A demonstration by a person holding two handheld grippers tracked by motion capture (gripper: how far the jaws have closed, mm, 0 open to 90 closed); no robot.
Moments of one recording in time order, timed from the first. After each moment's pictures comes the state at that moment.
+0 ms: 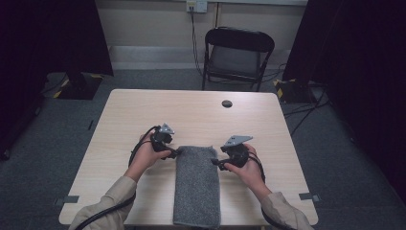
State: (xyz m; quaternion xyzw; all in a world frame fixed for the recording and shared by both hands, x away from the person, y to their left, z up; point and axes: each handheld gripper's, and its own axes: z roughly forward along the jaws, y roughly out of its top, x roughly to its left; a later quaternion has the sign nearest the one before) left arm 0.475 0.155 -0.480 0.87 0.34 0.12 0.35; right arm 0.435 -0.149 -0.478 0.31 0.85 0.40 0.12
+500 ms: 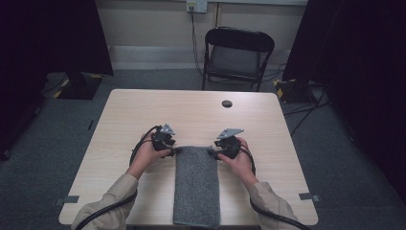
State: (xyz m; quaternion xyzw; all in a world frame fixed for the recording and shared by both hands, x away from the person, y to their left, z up) left arm 0.480 0.155 -0.485 0.88 0.31 0.10 0.34; right arm 0.468 -0.131 -0.491 0.32 0.85 0.39 0.13
